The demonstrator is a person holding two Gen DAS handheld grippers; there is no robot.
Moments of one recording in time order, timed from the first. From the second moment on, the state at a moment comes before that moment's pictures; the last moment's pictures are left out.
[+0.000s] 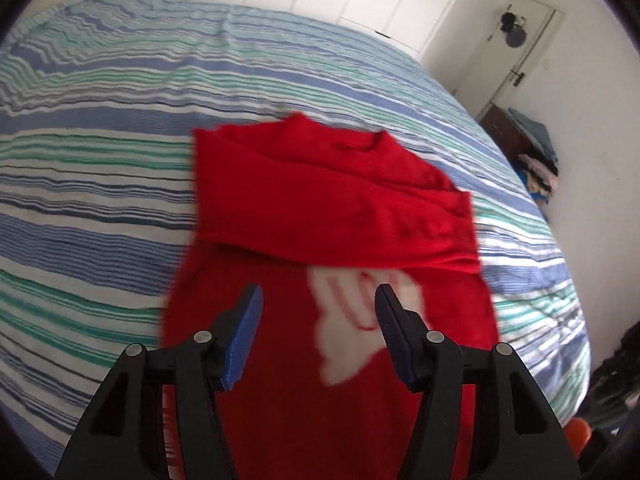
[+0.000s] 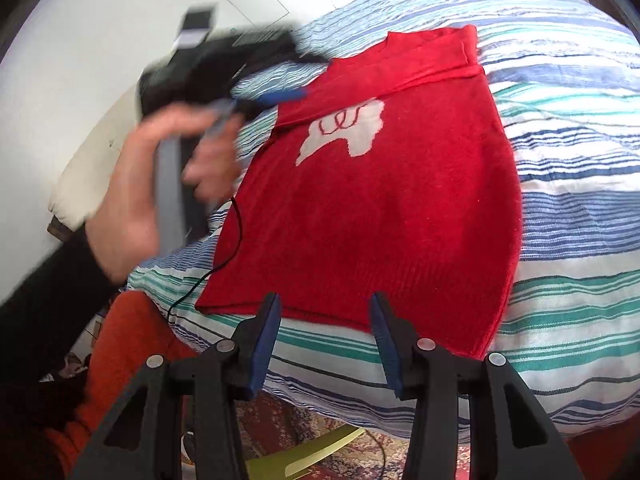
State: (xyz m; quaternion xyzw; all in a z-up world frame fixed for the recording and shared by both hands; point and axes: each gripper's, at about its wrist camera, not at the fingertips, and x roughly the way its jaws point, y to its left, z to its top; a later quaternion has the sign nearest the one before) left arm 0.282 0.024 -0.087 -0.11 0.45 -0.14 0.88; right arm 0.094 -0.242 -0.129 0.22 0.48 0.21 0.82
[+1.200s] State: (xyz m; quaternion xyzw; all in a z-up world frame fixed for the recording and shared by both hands) left arm 0.319 0.099 -0.157 -0.10 0.49 -0.04 0.86; right arm 0.105 -0.239 -0.145 0.20 0.51 0.21 0.81
